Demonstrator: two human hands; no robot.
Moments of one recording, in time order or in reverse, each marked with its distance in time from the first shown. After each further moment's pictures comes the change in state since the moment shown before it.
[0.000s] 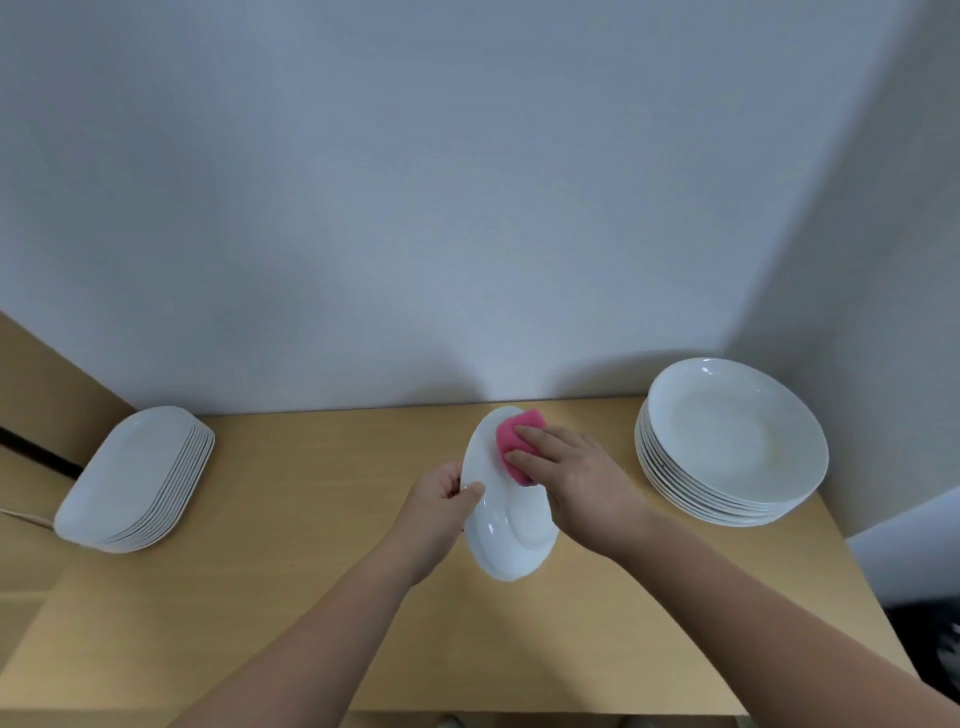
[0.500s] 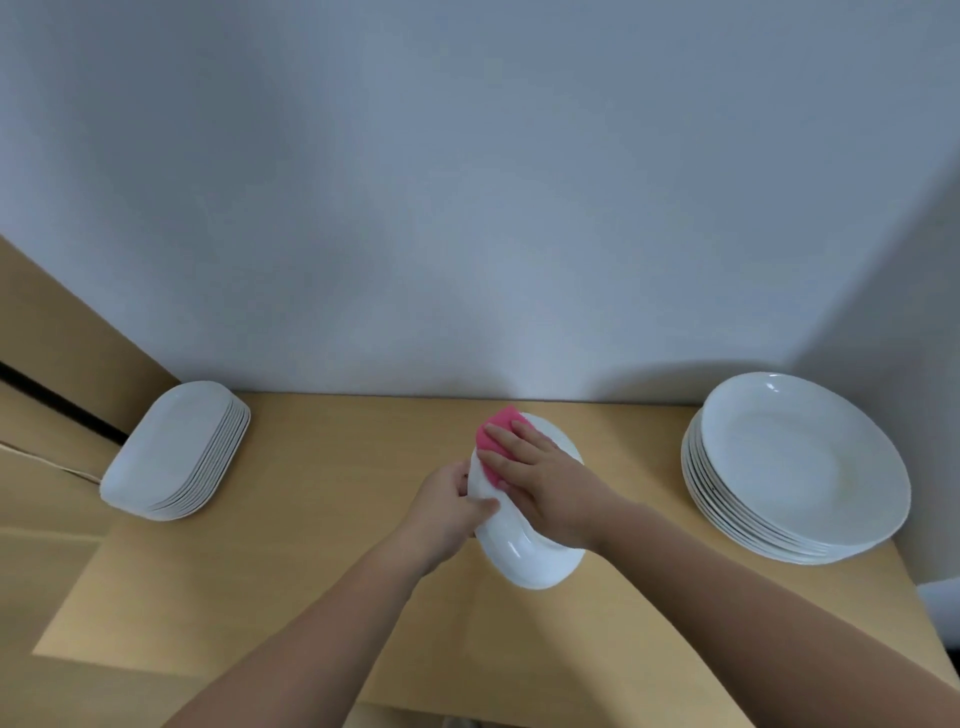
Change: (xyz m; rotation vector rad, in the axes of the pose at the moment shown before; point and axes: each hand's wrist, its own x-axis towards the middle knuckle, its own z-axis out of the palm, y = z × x) left_hand 0.013 0.001 -0.022 0.028 0.055 -0.122; right_hand 0.047 0.007 0.062 0.219 -0.403 -0.071
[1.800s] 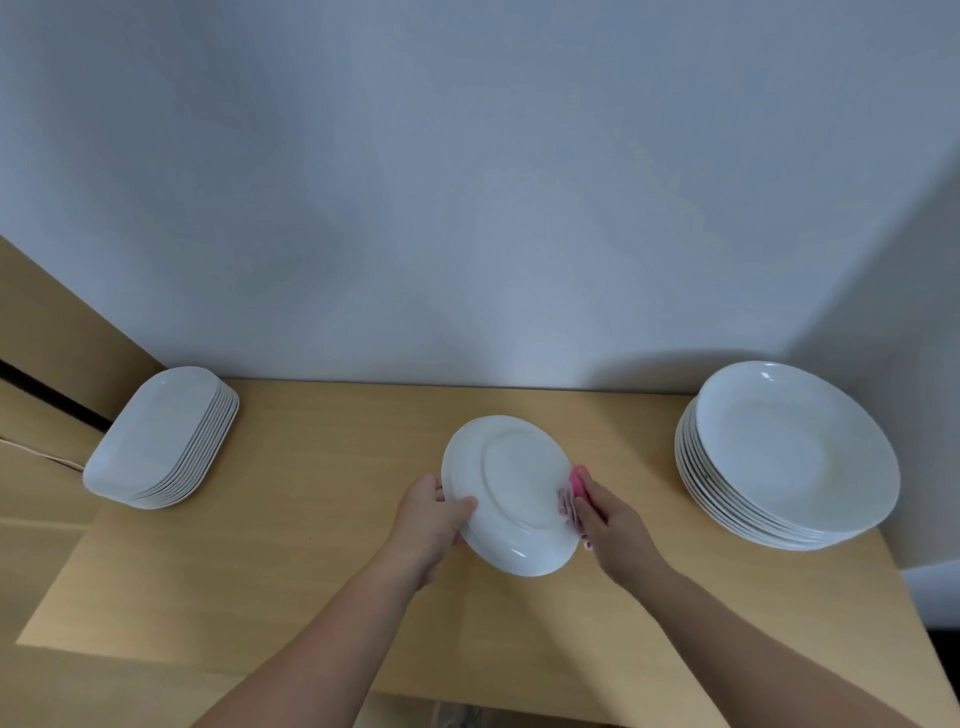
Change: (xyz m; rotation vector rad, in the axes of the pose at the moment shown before) left_hand 0.004 -0.039 0.005 -0.207 0.214 -0.224; right_hand -0.069 0.039 0.078 0.921 0.340 0.776
